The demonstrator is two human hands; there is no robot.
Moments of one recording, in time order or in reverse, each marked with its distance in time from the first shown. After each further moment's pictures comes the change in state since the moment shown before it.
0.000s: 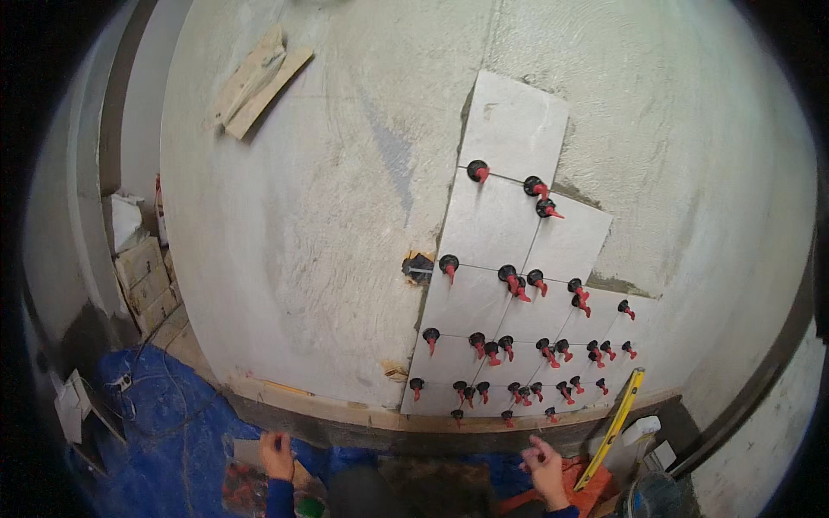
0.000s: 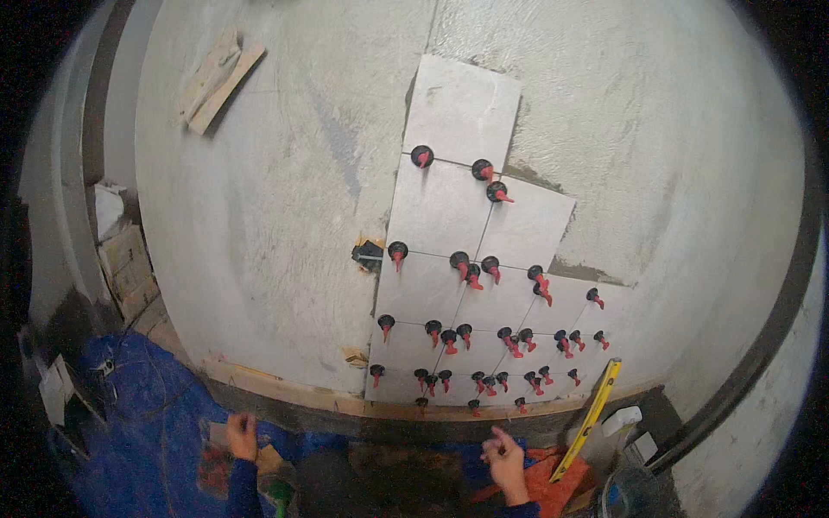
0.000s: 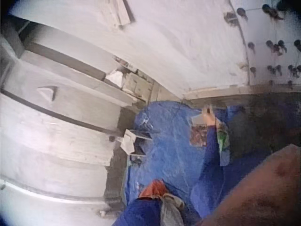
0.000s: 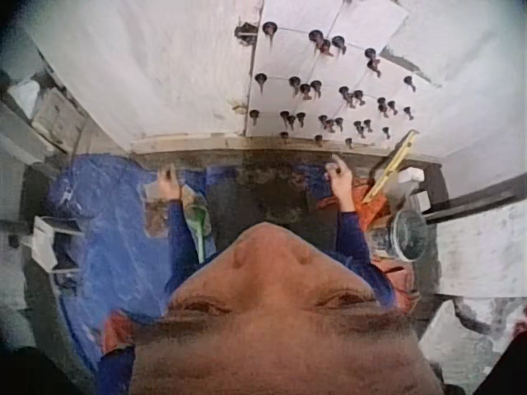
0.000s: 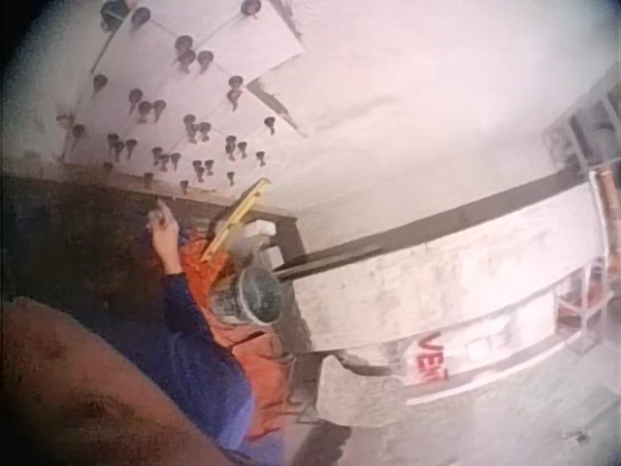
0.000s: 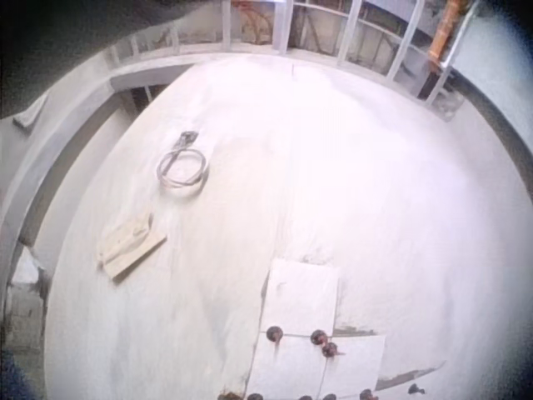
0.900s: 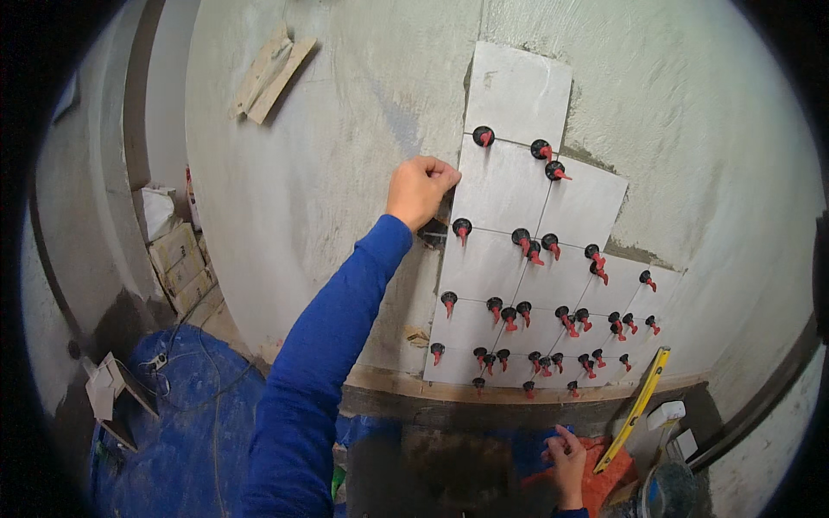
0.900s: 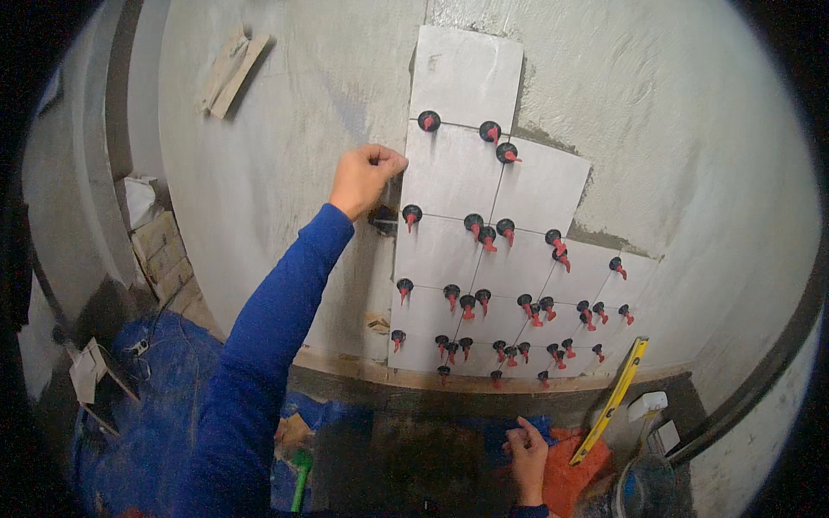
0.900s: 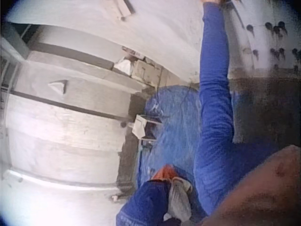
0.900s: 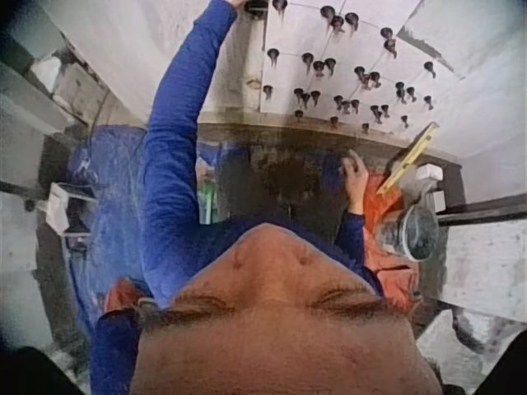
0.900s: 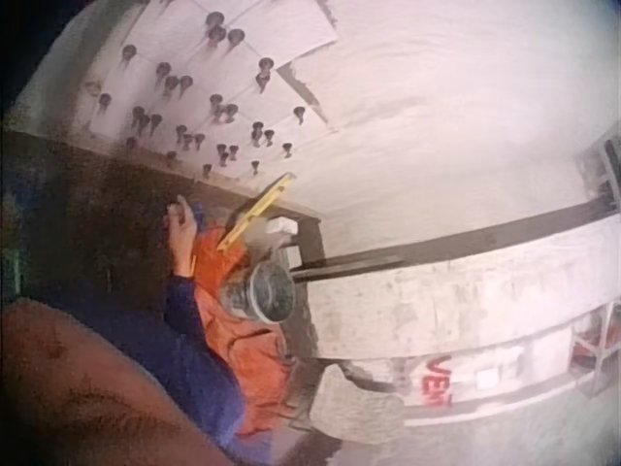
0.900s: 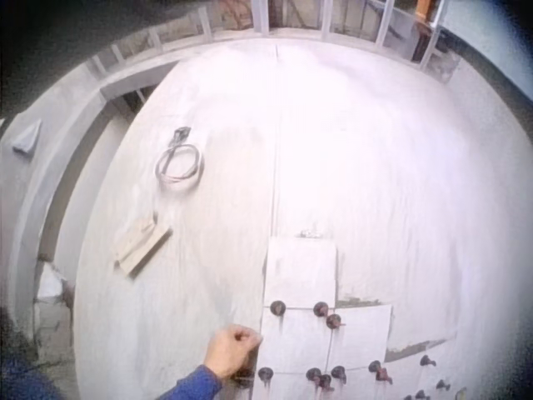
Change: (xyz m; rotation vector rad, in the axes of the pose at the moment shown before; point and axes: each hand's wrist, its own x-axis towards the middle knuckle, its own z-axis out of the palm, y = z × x) left_hand 0.254 0.473 0.099 -0.512 -0.295 0.457; right_hand -0.050 -0.016 -0.015 0.095 0.114 0.044
